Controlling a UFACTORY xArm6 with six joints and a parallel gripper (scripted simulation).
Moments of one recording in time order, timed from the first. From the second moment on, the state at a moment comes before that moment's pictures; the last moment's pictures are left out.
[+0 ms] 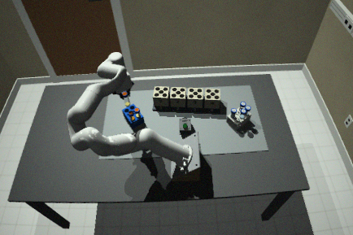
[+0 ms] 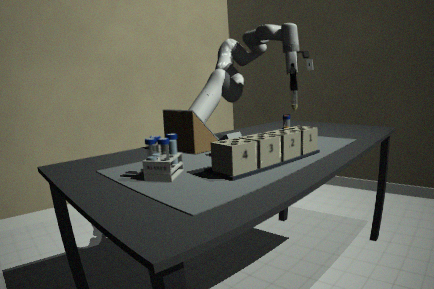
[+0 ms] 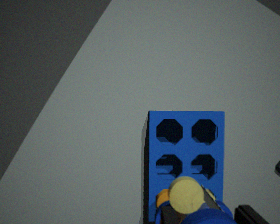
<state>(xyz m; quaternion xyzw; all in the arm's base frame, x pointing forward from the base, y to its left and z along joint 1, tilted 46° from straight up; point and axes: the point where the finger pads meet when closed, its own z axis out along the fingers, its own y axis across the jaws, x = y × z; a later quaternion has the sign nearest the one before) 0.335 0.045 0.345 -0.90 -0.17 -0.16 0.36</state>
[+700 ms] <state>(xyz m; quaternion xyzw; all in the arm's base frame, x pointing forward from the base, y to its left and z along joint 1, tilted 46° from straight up) 0.335 0.049 0.348 -0.91 -0.17 -0.16 0.36</state>
